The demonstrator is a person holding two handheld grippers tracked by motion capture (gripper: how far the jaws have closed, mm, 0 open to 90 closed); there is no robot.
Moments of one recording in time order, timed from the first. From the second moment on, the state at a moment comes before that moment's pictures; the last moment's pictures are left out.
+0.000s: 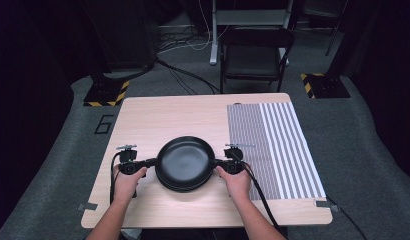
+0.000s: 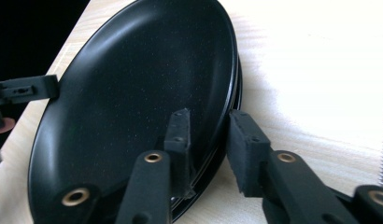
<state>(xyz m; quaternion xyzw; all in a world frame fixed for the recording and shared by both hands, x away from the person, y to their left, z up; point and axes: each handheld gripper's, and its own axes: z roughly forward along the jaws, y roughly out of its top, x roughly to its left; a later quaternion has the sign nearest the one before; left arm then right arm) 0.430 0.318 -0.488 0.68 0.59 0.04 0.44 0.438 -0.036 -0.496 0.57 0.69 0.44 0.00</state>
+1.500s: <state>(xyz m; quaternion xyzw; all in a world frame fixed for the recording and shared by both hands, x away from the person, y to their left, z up) 0.438 0.293 -0.502 0.66 0.61 -0.01 0.44 0.452 -0.057 -0.495 0.61 0.64 0.45 -0.07</state>
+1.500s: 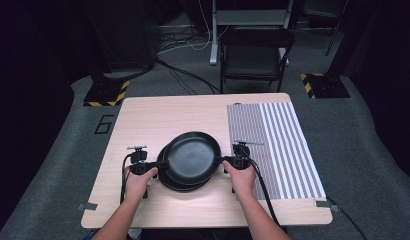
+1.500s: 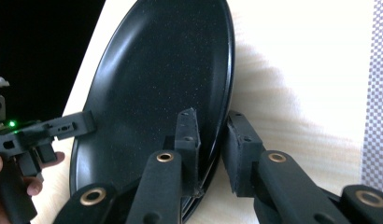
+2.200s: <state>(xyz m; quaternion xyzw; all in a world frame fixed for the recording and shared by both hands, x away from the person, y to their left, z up) 0.430 0.291 -0.505 0.64 0.61 0.01 0.46 0.446 -0.061 -0.485 0.61 0.65 0.45 -0.03</state>
